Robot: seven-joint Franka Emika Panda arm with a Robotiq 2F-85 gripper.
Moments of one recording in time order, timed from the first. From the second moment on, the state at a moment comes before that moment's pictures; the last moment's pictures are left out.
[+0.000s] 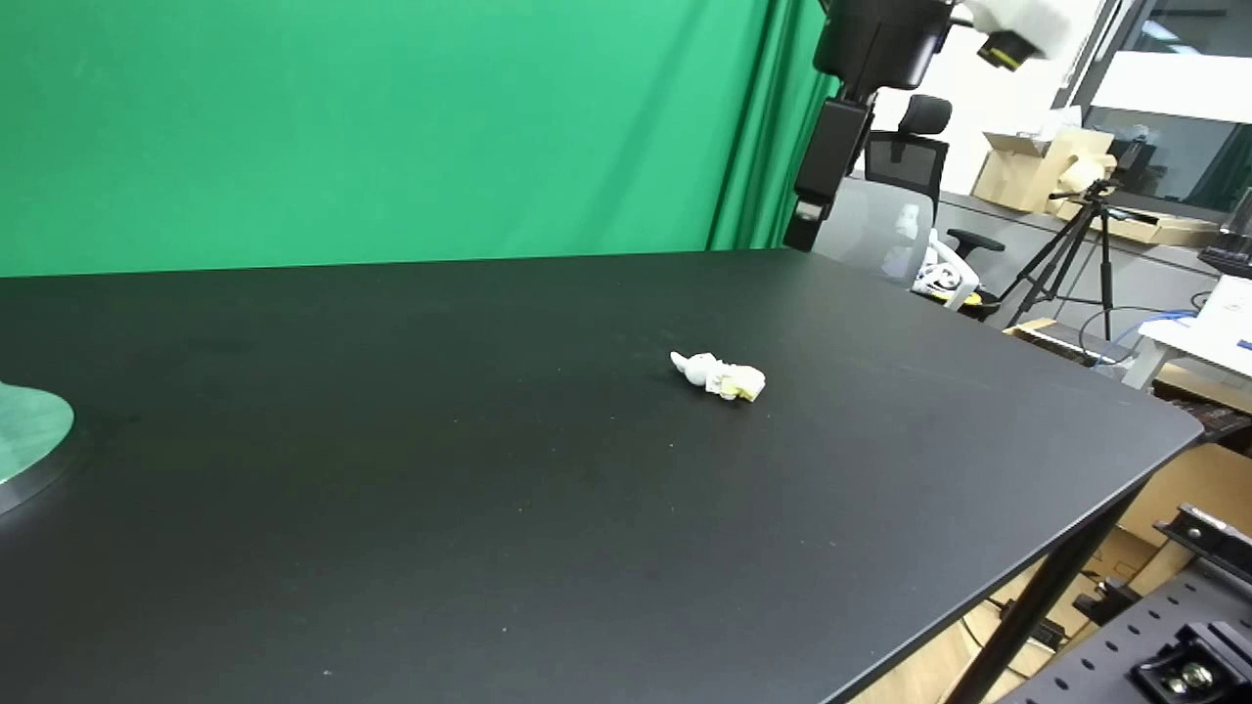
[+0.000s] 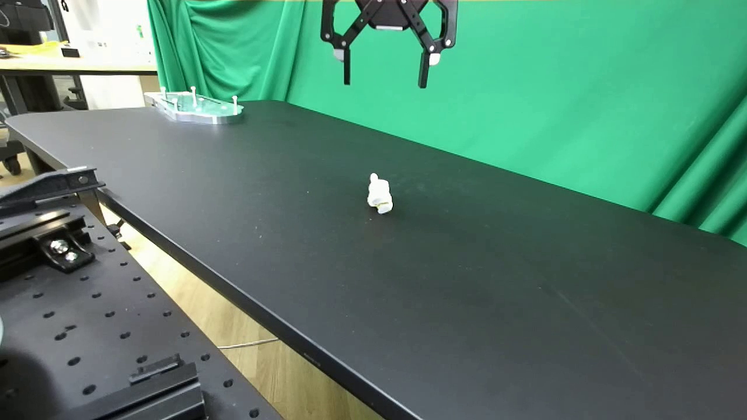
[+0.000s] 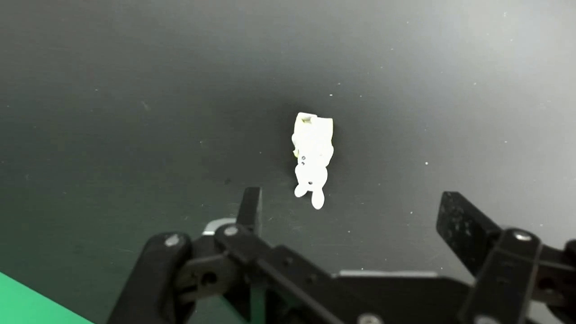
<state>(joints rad) 0.08 -0.21 -0.15 -2.70 -0.11 2.64 -0.69</state>
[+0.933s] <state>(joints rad) -0.01 0.21 -0.05 -2.51 -0.10 2.75 -0.70</state>
